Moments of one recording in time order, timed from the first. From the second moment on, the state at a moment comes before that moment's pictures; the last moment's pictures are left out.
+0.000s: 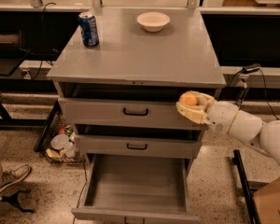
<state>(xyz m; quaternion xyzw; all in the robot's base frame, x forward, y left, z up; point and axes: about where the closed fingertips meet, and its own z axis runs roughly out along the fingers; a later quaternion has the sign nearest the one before) 0.588 -0.164 0.778 -0.31 0.65 0.29 0.63</state>
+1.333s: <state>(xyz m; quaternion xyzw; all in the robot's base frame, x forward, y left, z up) 0.618 -0.178 0.892 -0.35 0.56 0.25 0.71</state>
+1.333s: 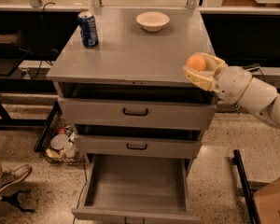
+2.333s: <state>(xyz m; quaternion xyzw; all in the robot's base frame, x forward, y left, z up) 0.706 -0.110 0.896 -0.41 0.61 0.26 0.63</state>
